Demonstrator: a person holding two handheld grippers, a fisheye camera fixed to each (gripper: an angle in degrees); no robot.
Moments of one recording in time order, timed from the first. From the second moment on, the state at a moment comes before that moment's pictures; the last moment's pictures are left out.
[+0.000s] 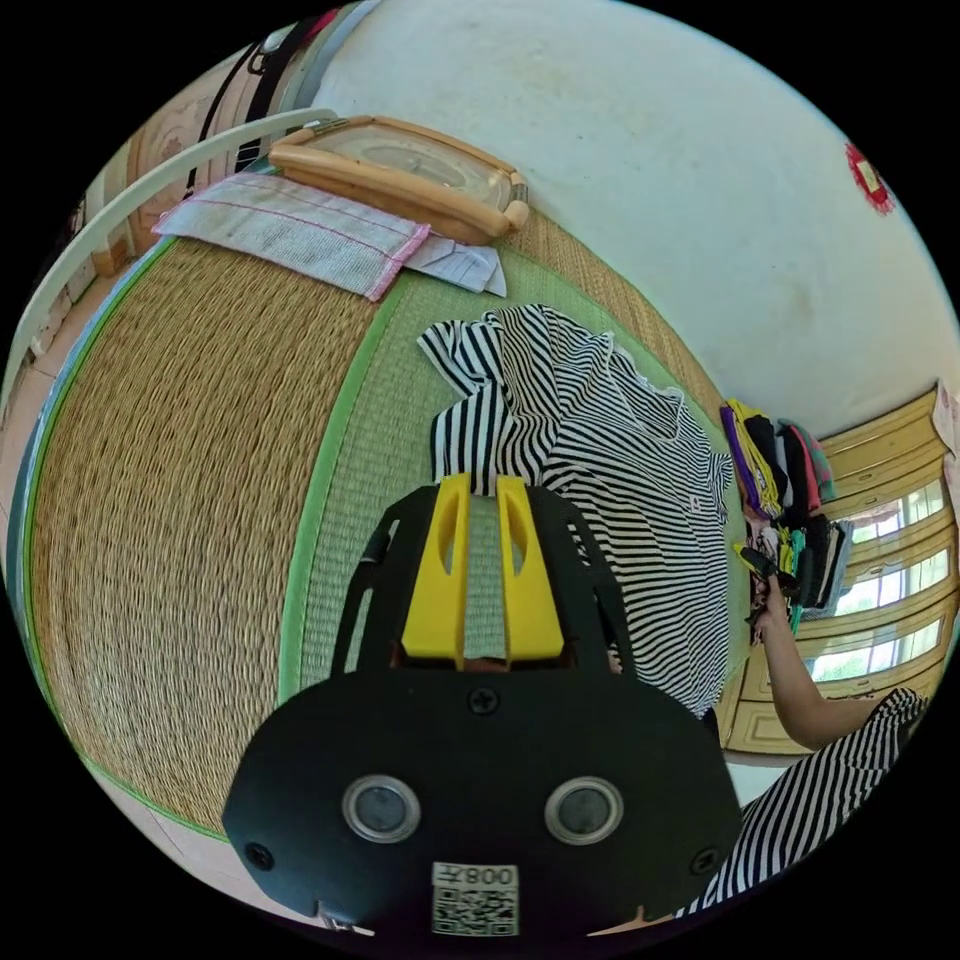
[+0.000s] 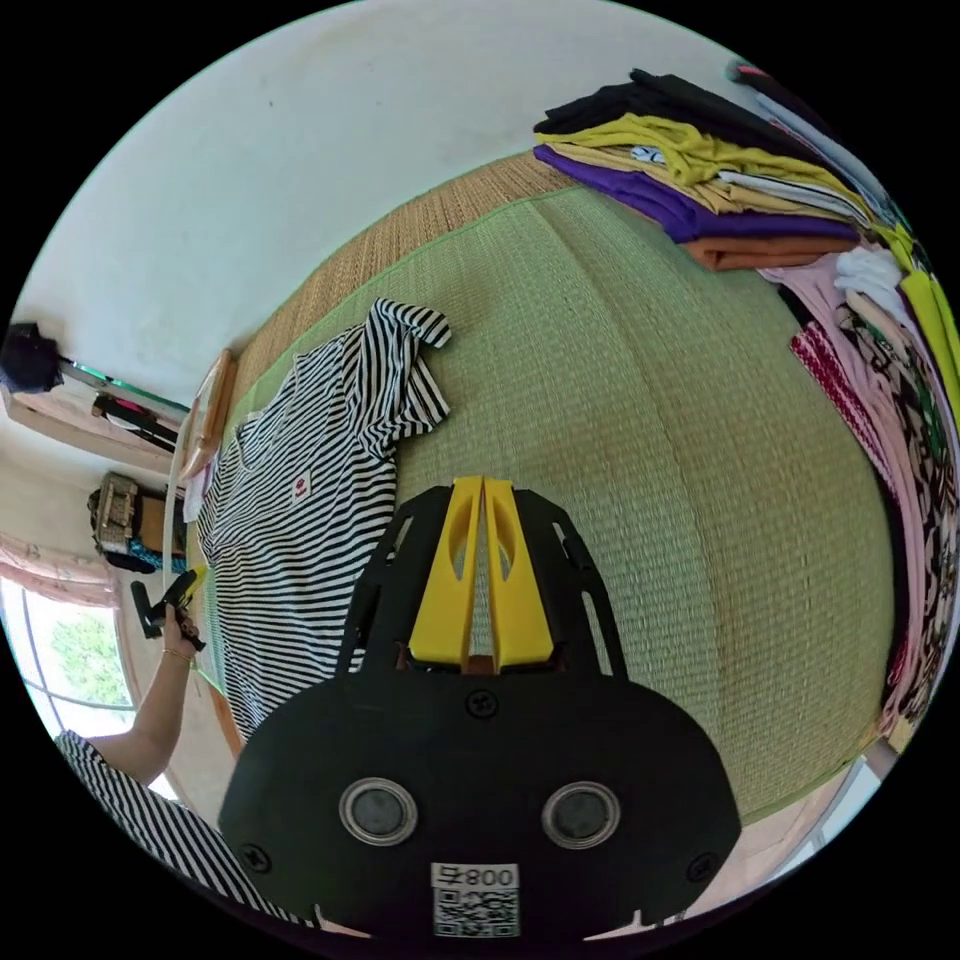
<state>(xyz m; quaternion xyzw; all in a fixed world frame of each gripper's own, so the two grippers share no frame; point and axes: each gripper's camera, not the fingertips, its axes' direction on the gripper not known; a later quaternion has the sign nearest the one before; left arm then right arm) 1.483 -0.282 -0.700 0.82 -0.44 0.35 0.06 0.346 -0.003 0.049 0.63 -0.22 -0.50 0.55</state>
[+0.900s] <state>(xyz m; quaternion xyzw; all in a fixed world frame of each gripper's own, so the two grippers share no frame) 1.627 -0.260 -0.654 0.85 -0.39 0.36 0.02 0.211 0.168 -0.056 0.70 -0.08 -0.48 0.52</state>
